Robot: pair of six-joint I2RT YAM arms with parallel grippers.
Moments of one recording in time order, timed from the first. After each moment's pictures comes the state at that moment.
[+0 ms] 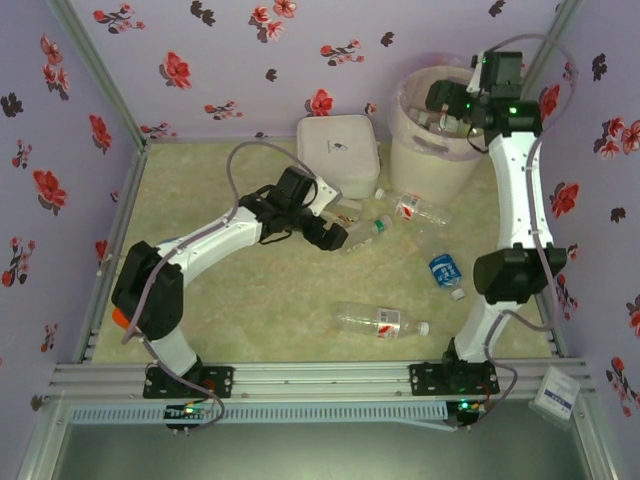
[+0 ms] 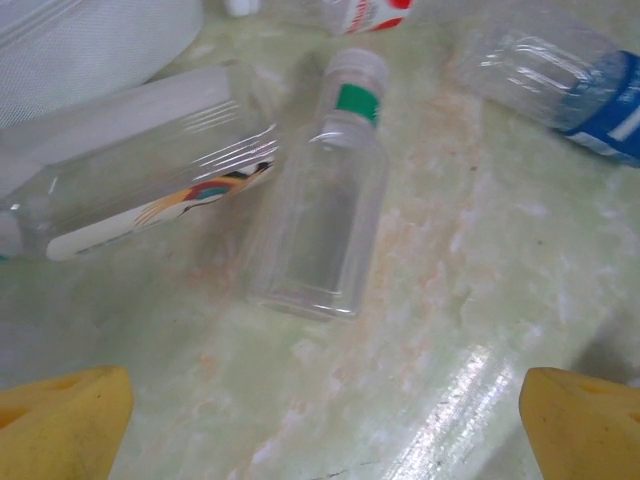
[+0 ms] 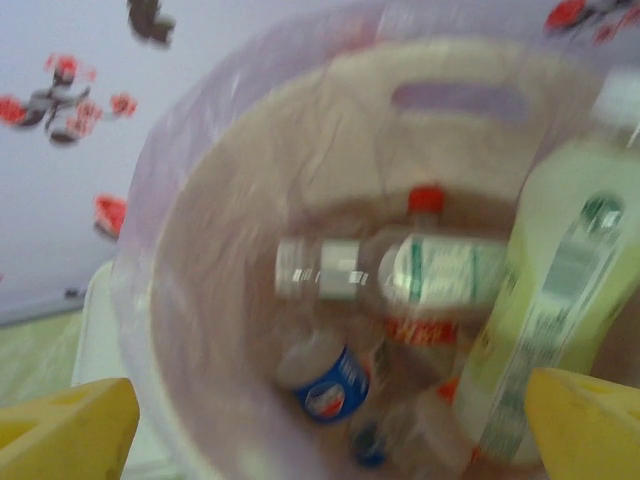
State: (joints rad) left arm -0.73 1.72 1.35 -0.48 0.22 -0.03; right arm 0.04 1.80 2.15 -0.94 -0.10 0.27
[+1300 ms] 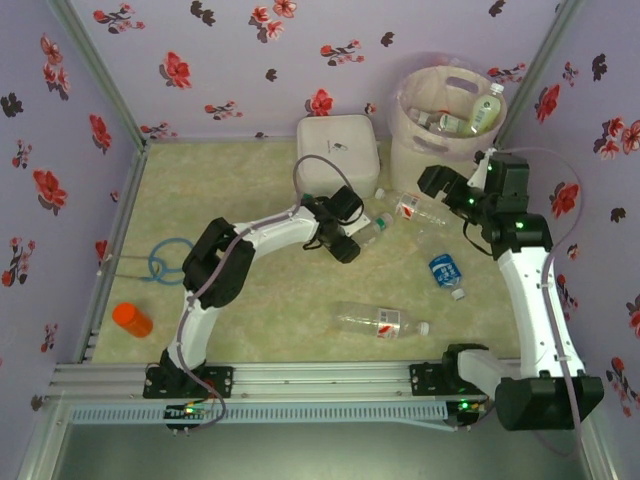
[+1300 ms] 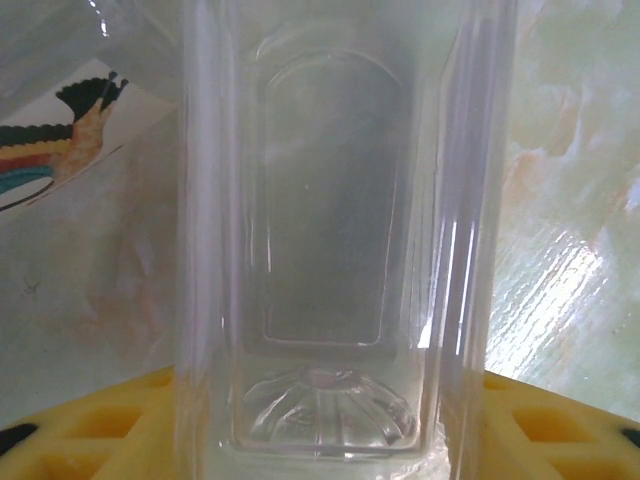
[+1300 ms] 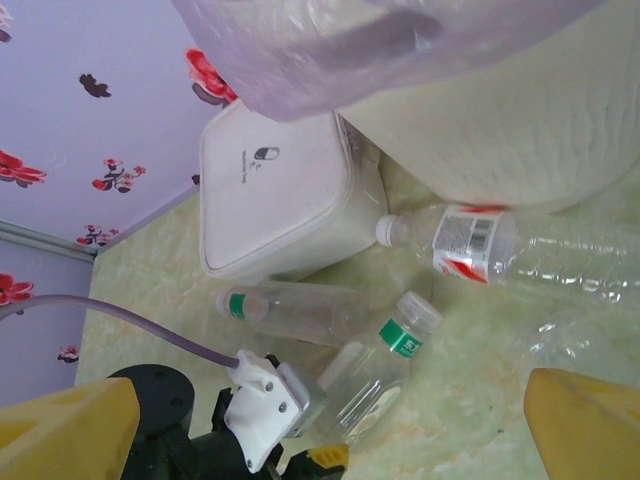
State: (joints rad) left arm -0.86 2.13 1.64 -0.66 0.03 0.09; right arm 0.02 1.08 1.19 -0.70 -0.33 0.57
